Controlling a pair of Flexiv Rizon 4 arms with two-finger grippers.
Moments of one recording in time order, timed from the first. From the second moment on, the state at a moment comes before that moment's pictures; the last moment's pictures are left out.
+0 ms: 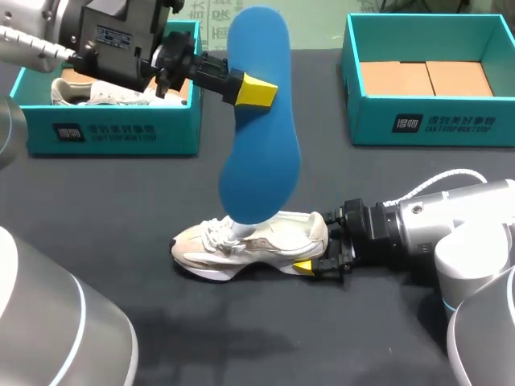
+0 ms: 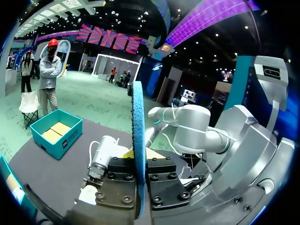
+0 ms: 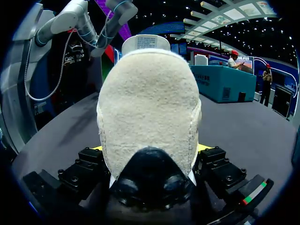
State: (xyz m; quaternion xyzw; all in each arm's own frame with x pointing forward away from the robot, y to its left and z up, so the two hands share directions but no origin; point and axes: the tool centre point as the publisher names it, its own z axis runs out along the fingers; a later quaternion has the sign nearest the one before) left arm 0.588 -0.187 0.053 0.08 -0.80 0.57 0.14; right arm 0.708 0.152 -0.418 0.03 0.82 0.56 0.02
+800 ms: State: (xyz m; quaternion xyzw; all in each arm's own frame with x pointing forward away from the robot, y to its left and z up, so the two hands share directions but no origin) left arm 0.588 -0.188 0.053 0.08 -0.80 0.57 0.14; right arm 0.708 0.142 -0.416 0.04 0.84 0.54 0.03
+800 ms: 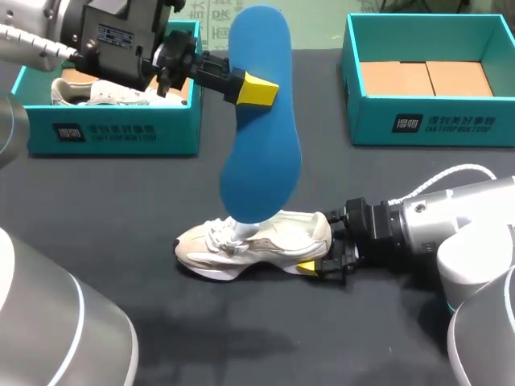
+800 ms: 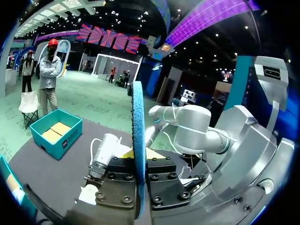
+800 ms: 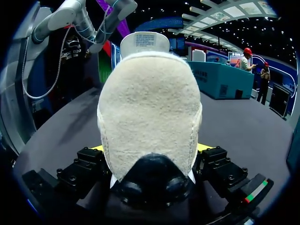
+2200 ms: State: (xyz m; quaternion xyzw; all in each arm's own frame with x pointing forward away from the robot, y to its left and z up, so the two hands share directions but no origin) left arm 0.588 -0.187 0.053 0.08 -0.80 0.57 0.14; right arm 0.697 0.107 -0.384 0.08 0.92 0.39 -0.02
